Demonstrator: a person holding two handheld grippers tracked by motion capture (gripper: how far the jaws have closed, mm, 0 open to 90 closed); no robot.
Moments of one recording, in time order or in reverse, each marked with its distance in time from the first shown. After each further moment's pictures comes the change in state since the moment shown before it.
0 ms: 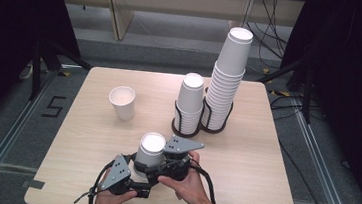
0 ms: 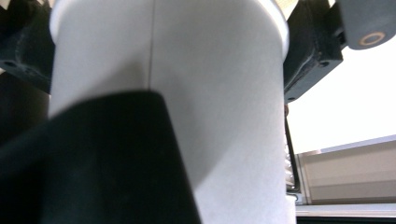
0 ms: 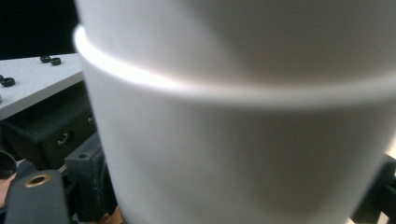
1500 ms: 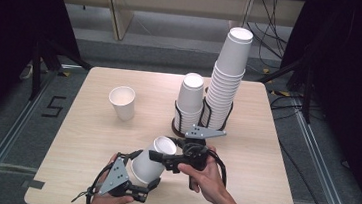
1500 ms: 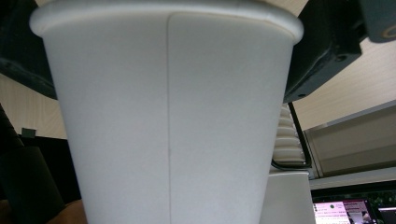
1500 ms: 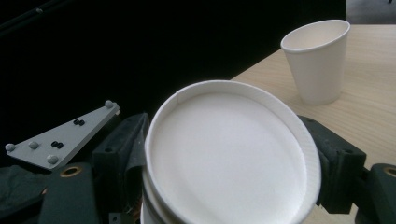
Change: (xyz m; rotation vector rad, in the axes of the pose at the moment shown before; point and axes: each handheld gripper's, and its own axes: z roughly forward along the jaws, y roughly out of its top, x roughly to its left) left arm 0.004 -0.003 -0.004 -0.055 -0.042 0.129; right arm -0.025 0.017 -0.038 -0.012 0.087 0.228
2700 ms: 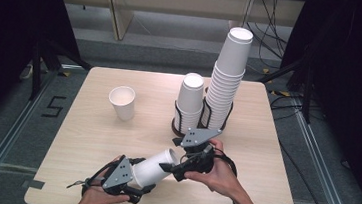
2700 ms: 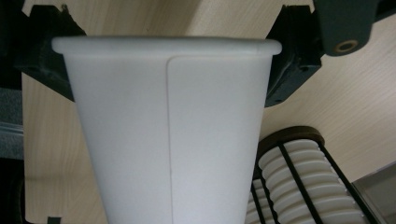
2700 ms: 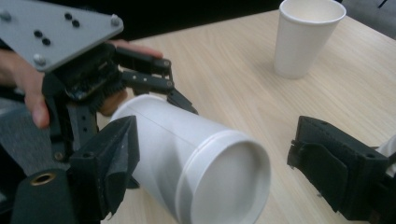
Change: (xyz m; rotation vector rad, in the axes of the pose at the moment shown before) left arm 0.009 0.005 -0.004 0.312 -0.155 0.091; right arm 0.007 0.012 -0.018 0.288 -0.120 -0.390
